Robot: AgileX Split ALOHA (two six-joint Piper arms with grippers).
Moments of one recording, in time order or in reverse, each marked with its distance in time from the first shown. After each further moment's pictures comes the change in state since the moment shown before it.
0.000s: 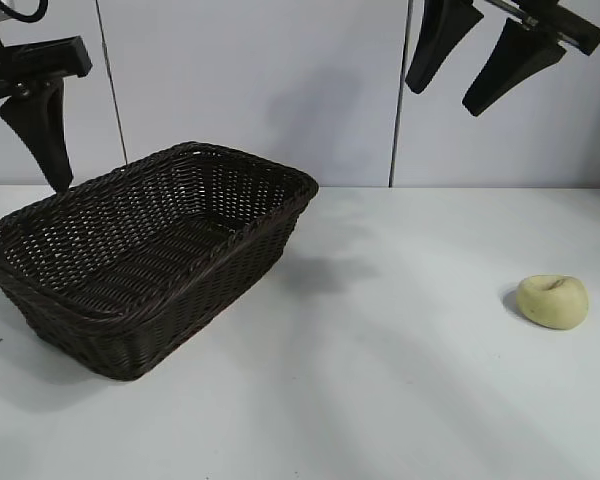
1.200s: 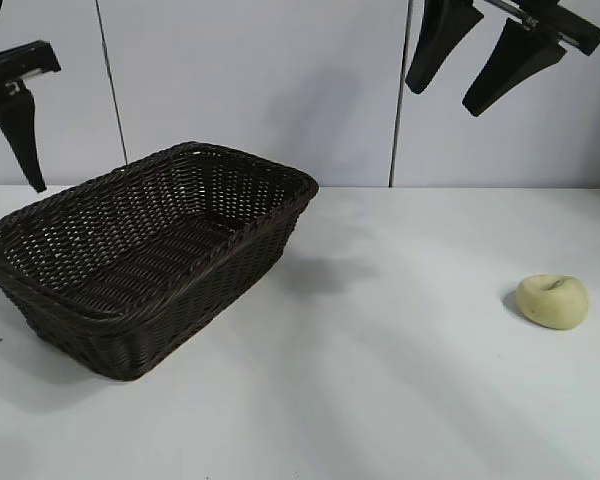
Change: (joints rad) left arm 0.069 -0.001 0.089 -0.066 -0.021 -0.471; right arm 0.000 0.000 0.000 0.000 0.001 0.000
